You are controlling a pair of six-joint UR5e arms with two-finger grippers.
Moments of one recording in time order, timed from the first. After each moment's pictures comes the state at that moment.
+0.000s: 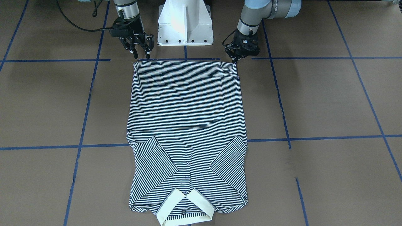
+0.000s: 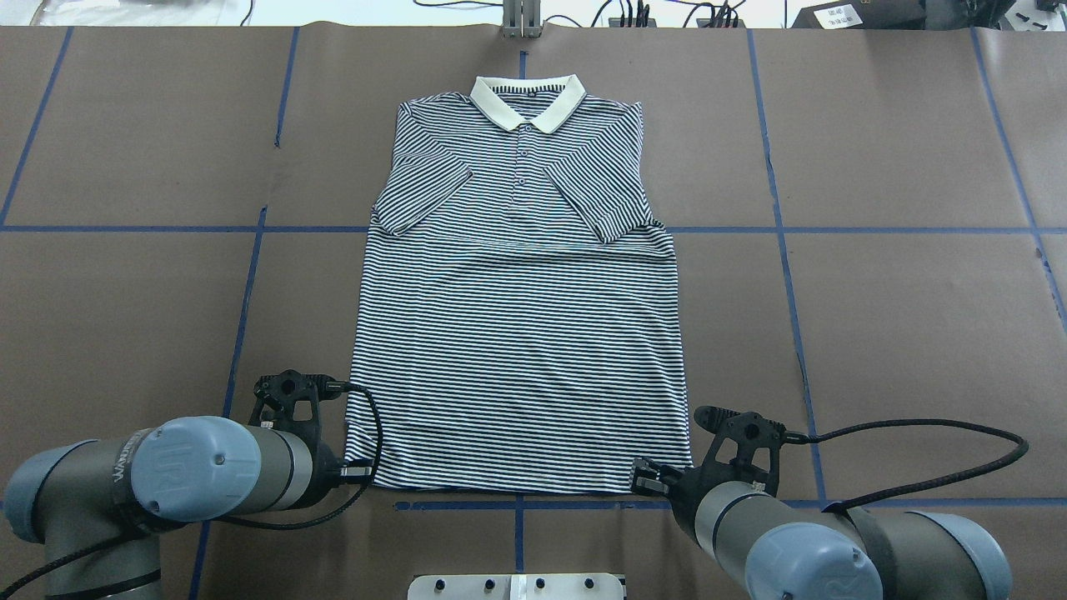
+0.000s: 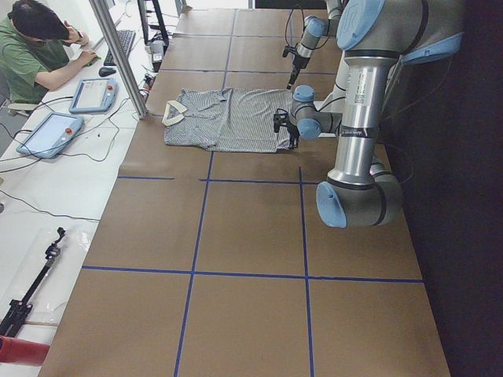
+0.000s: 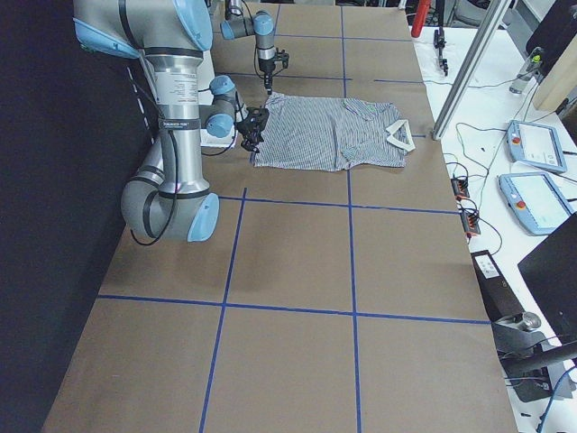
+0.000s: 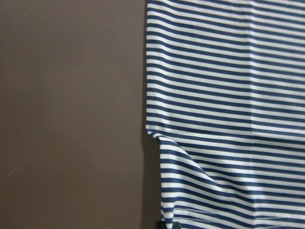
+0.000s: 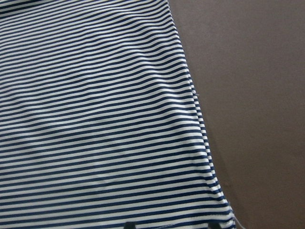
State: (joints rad) left arm -0.24 -1.76 -2.02 -1.82 -1.68 -1.42; right arm 0.05 -1.43 2.12 -1.41 1.26 1.78
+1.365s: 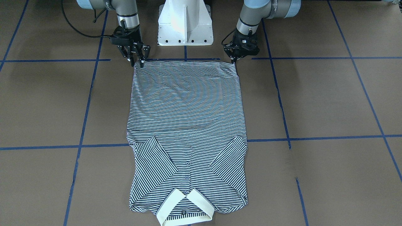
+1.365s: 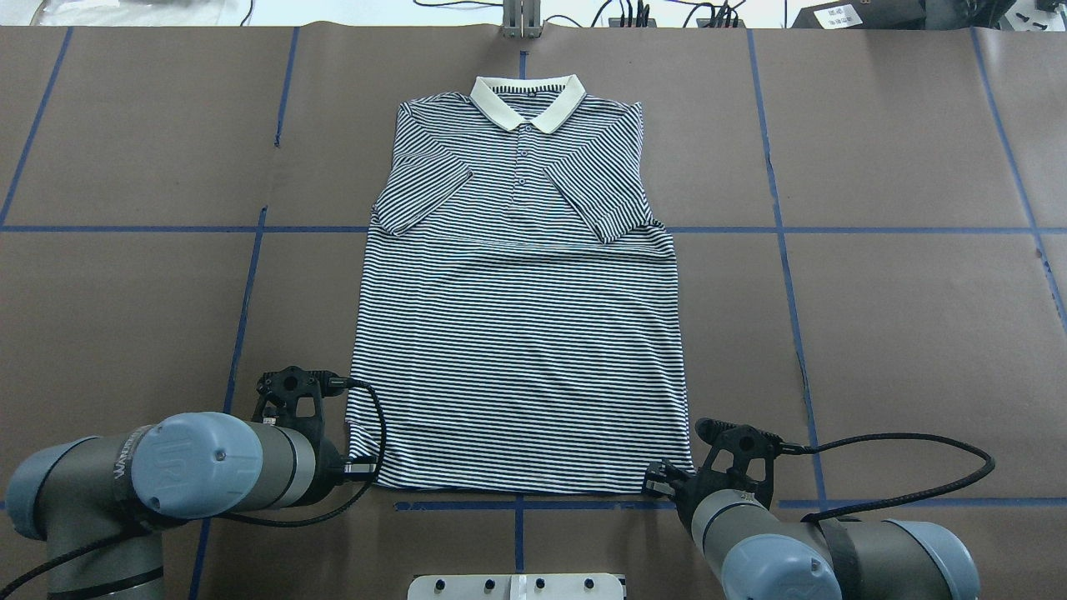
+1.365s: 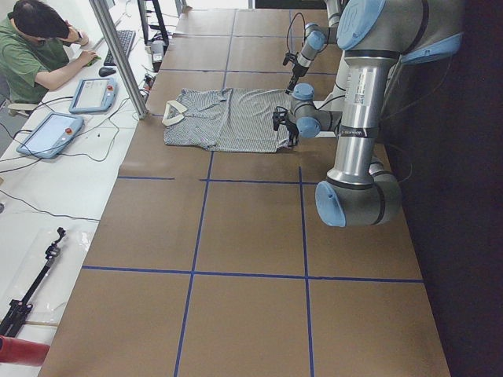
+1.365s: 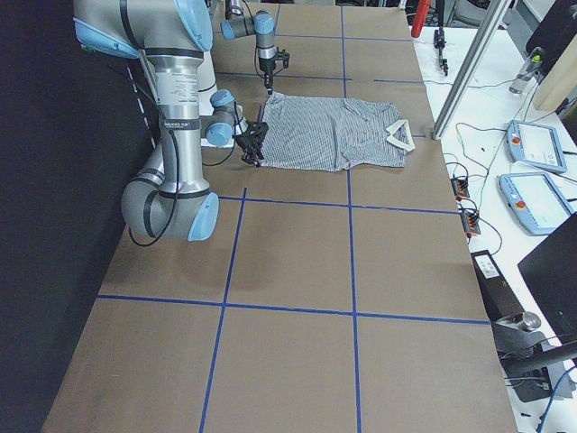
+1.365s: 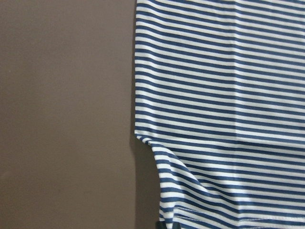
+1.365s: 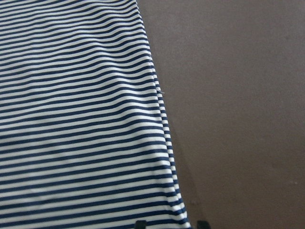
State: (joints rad) left arm -0.25 -1.76 -2.02 -1.82 -1.69 -1.43; right arm 0.04 -1.43 2.04 -1.42 1.23 1.79
